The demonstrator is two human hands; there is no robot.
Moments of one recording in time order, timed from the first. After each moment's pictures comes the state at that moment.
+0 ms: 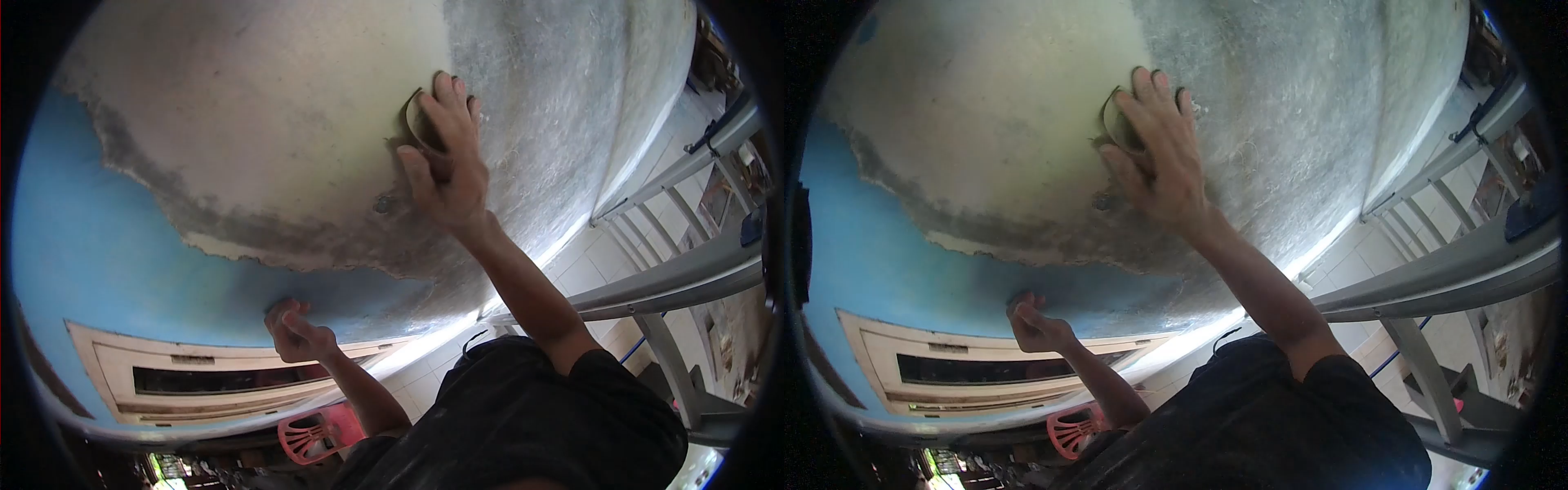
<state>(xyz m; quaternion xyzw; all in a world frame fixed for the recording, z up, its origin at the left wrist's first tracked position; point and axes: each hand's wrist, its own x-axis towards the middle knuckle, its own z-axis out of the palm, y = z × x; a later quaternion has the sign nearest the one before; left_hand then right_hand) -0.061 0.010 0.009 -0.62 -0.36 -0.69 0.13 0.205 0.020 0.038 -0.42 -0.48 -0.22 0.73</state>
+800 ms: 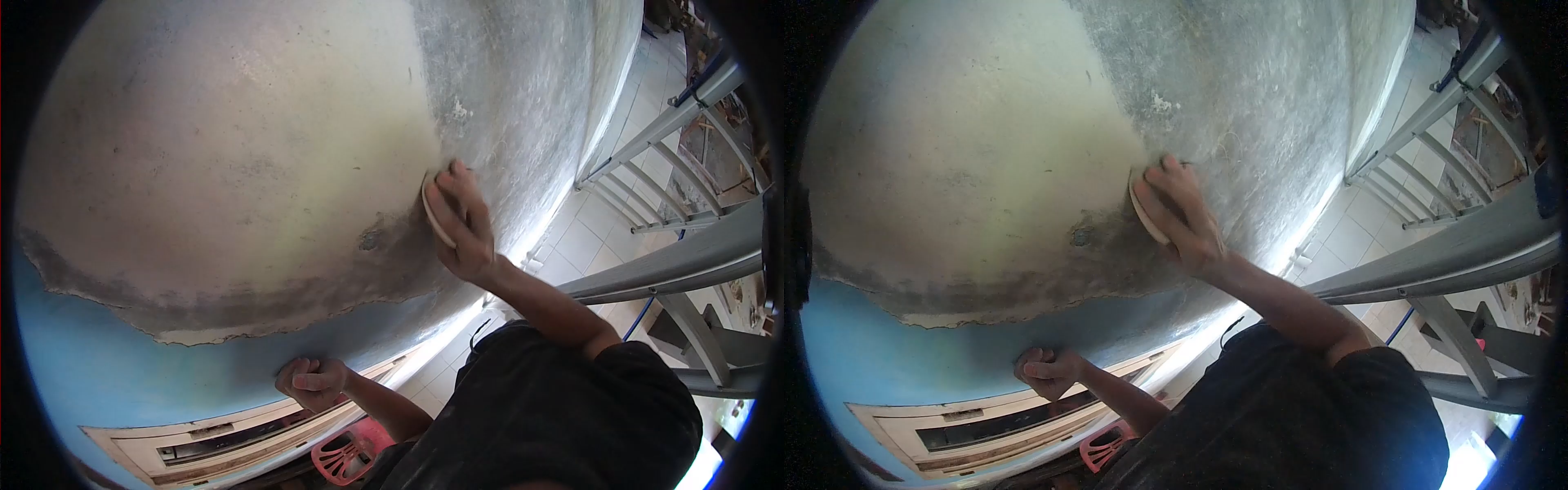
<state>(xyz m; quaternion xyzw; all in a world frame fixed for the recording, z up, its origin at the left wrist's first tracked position) -0.064 0.041 -0.006 -0.58 -0.25 -0.71 0.30 0.191 0.001 -0.060 -0.48 -0.55 -0.22 0.65</state>
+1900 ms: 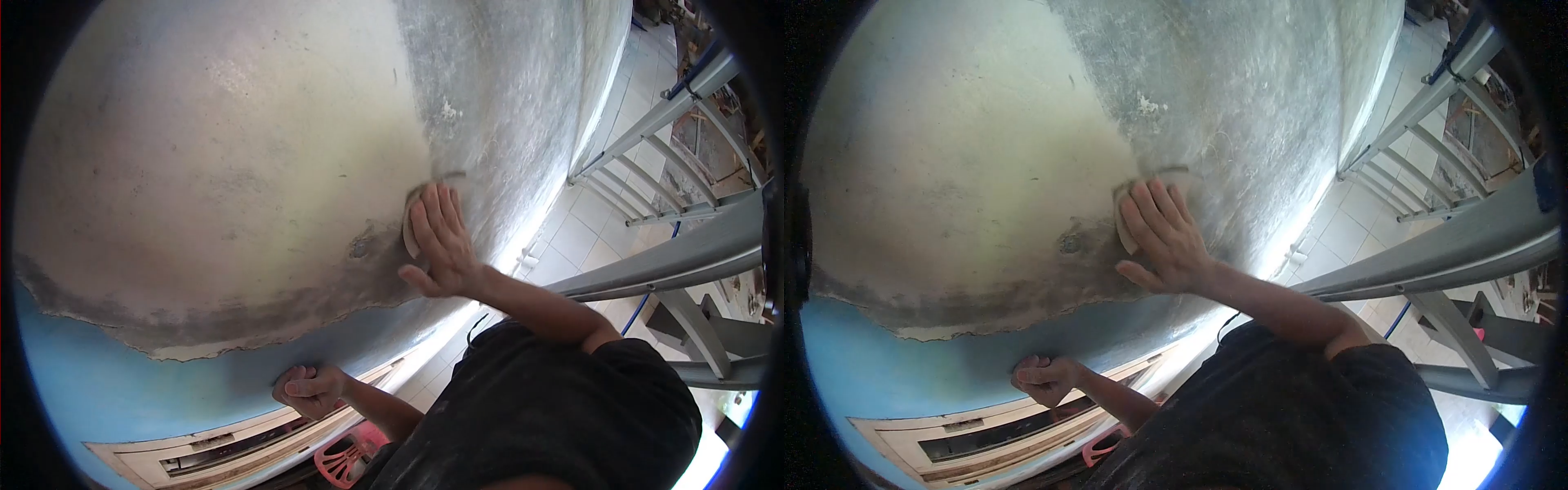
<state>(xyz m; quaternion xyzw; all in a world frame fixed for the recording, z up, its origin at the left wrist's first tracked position) -0.056 0.035 -0.001 -0.57 -0.31 -0.69 0.32 0.166 0.003 -0.077 -0.56 -0.57 -0.17 0.57</state>
